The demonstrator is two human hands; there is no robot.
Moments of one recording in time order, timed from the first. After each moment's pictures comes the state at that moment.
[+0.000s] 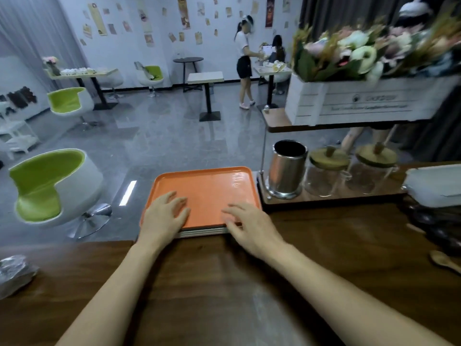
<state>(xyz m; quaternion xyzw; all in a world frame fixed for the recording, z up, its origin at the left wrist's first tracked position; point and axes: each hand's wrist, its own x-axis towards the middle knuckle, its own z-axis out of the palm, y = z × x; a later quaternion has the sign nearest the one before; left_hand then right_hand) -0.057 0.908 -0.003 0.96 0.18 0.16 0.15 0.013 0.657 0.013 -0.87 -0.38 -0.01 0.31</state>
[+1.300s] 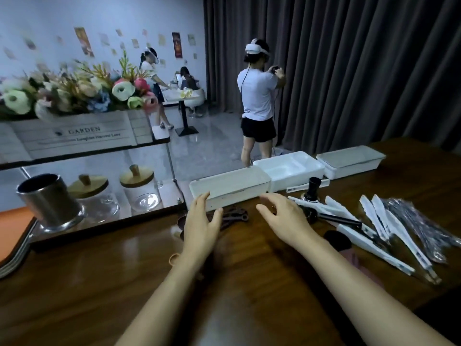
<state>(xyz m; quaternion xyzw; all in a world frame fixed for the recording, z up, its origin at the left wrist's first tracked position) 0.123 0.259 0.027 0.88 0.06 0.20 0.43 0.144 0.042 0.068 -0.94 -0.12 -0.05 0.33</state>
